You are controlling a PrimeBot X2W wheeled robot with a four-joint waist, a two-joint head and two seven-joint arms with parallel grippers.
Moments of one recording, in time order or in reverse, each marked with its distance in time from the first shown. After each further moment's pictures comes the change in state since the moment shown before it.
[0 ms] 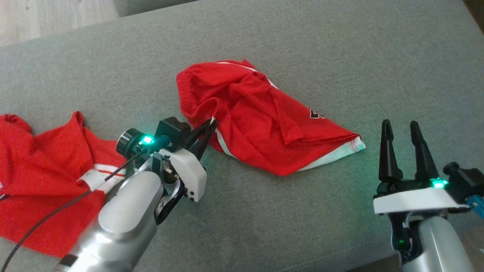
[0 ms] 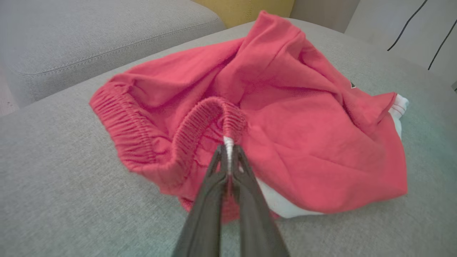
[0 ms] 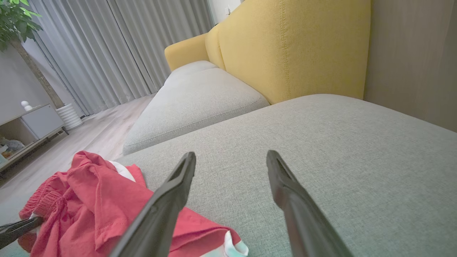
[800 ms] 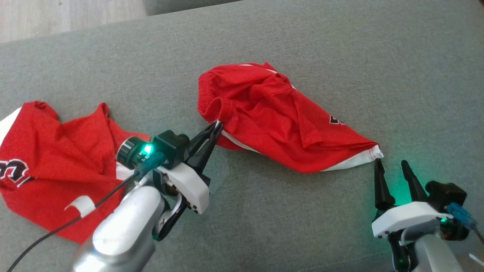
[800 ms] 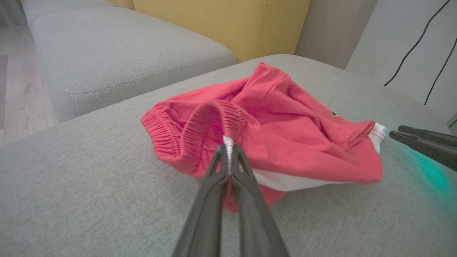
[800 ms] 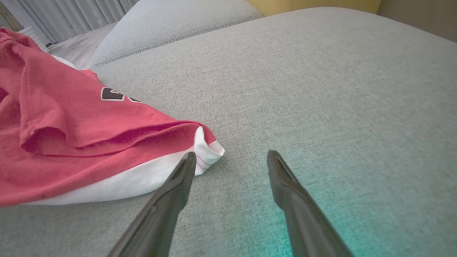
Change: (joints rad) left arm 0.096 0.063 -0.012 -0.230 -0.026 0.072 -0.036; right arm -0.009 0.001 -0.064 0.273 -0.111 0.000 0.064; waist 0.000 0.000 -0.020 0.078
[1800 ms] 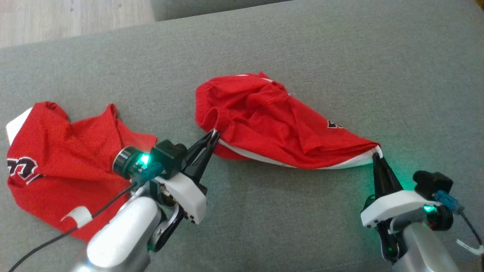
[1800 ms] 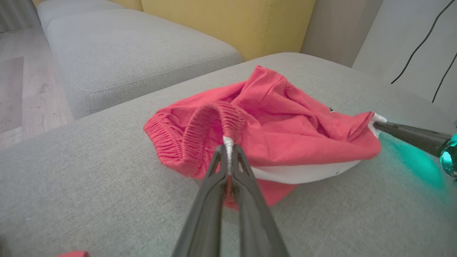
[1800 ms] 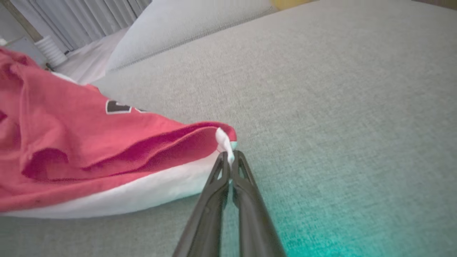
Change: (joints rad) left arm 0.042 0.039 -0.019 -0.080 -0.010 0.043 0.019; right arm -0.104 0.000 0.051 0.160 0.050 0.000 -0.013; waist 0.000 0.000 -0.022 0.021
